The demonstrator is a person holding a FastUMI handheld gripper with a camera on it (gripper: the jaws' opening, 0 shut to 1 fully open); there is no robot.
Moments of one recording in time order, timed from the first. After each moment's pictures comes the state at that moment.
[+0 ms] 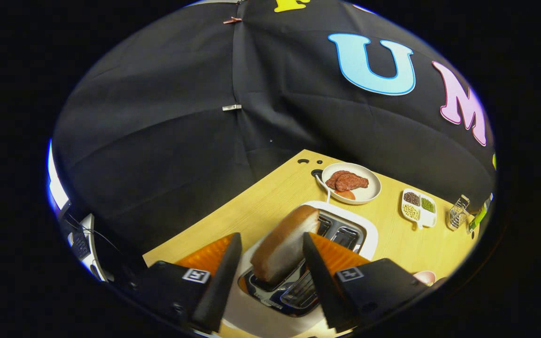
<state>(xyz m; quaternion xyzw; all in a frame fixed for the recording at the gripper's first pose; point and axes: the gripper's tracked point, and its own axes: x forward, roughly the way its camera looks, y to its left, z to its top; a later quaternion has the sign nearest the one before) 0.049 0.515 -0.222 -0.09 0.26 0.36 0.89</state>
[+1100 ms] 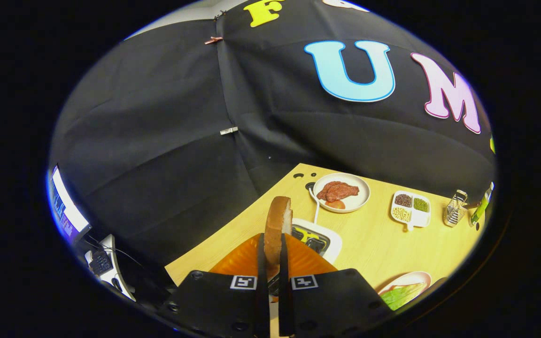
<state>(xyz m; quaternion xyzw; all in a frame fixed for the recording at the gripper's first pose) 0.055 0.460 -0.139 0.00 0.25 0.37 0.89</state>
